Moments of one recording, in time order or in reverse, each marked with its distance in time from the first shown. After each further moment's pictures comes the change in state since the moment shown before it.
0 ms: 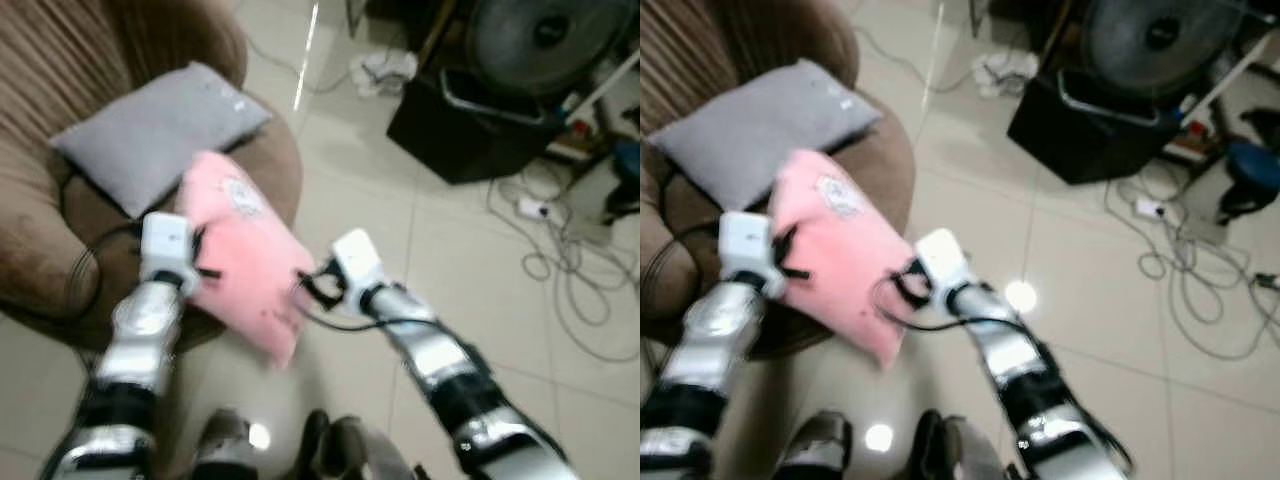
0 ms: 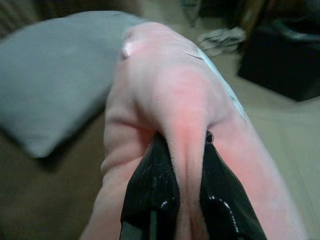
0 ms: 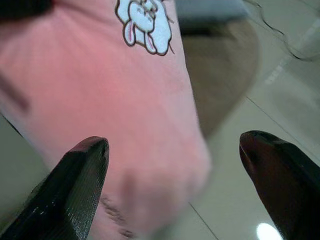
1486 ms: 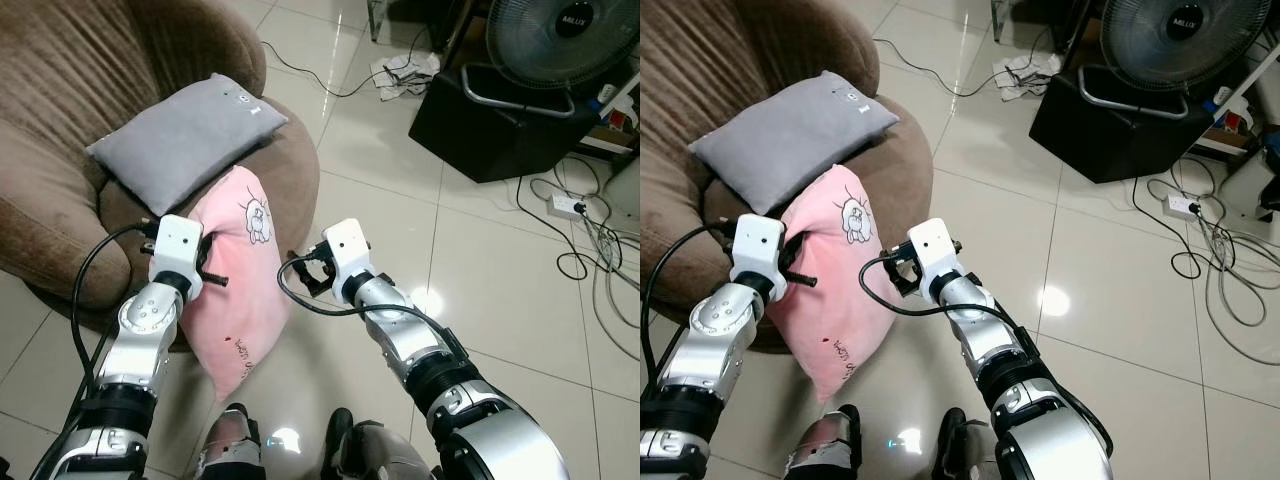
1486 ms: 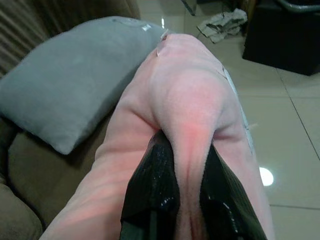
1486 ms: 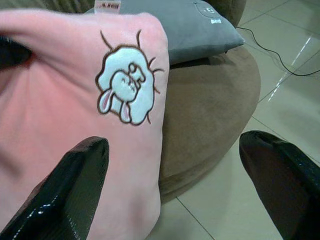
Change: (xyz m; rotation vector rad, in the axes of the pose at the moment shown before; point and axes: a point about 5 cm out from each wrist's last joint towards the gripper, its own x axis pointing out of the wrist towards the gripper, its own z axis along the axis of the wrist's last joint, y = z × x) left arm -0.001 0.007 0.002 0.082 0.021 -0.021; right arm 0.025 0.013 0.012 0.053 -0.076 -0.067
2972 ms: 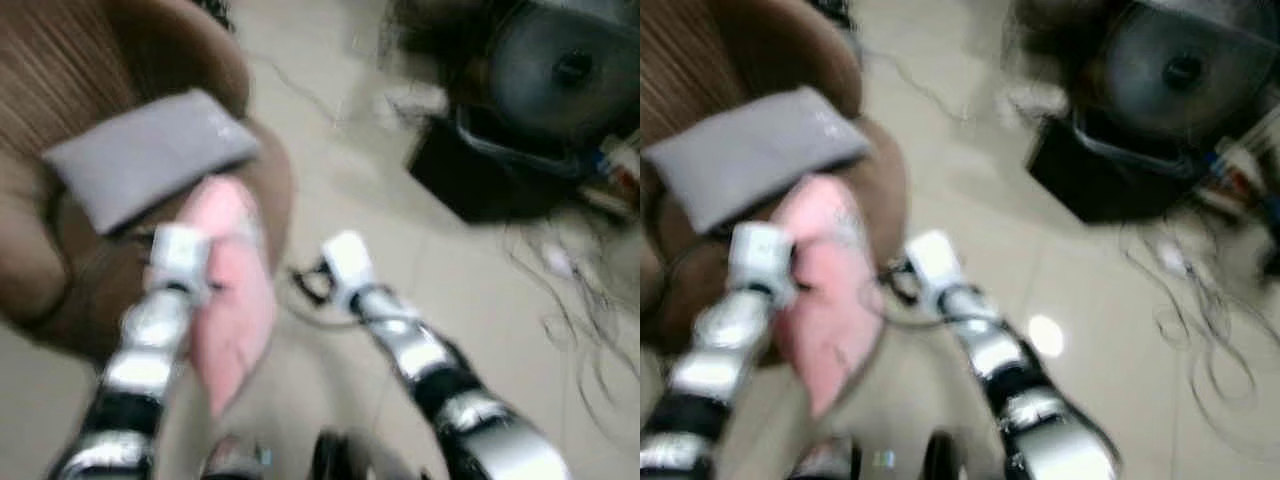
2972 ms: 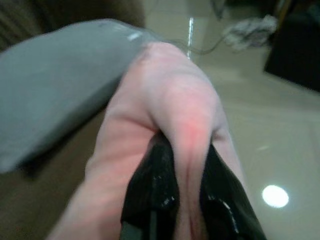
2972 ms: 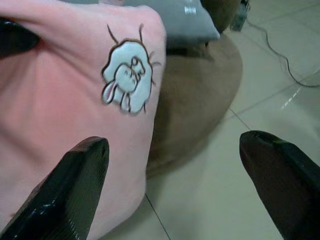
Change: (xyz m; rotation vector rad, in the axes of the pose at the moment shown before) left arm -0.004 -0.019 -0.017 -0.007 0.054 0.012; right arm -0.013 -0.002 -0.022 -0.006 0.052 0.032
